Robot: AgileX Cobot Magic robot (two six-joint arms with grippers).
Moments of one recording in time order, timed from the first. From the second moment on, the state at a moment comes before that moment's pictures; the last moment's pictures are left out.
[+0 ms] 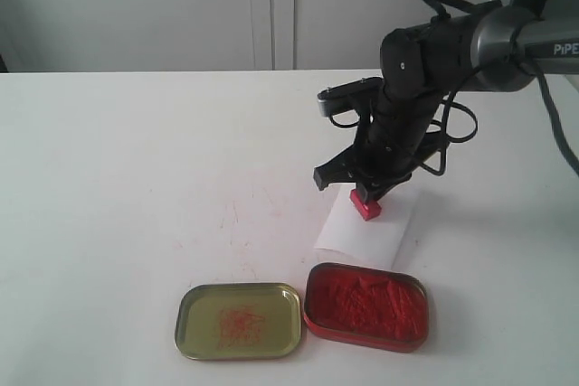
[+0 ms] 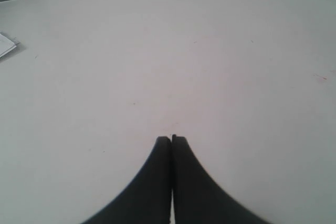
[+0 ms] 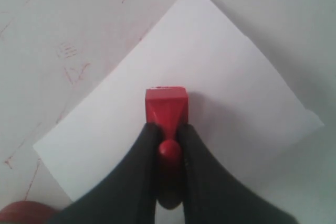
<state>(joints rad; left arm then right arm) -0.05 0.00 0.02 -0.05 0.39 0.16 0.42 1.99 -1.40 -0.01 0.80 0.02</state>
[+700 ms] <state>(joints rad) -0.05 0.00 0.02 -0.05 0.39 0.16 0.42 1.96 -1.36 0.01 0.85 0.03</state>
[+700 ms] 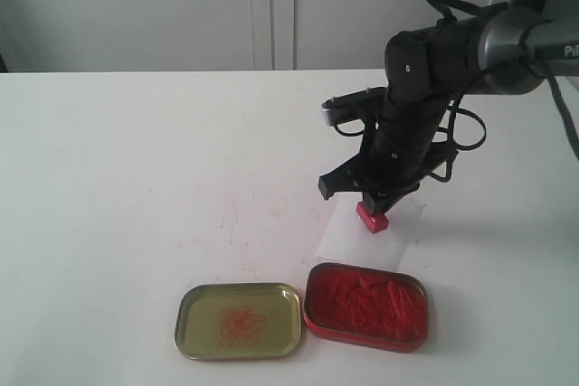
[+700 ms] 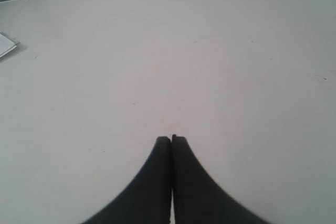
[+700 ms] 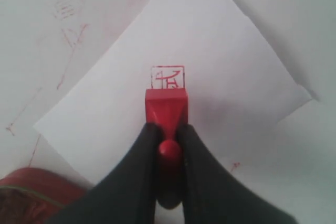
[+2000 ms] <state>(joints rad) -0.05 0.00 0.02 -0.05 0.39 0.16 0.42 1.87 -1.34 0.58 0.85 -0.23</state>
